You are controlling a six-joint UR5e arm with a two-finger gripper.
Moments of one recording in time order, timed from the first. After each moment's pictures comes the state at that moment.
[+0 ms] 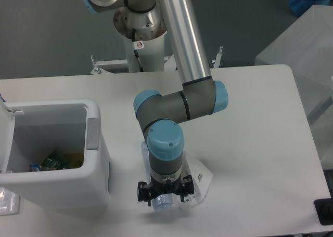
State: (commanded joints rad) arm 2.31 -2.24 -1.45 -0.83 1.51 0.18
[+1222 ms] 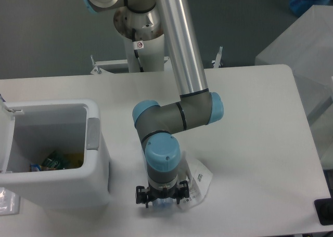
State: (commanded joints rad) arm 2.31 -2.29 -1.44 -0.82 1.51 0.18
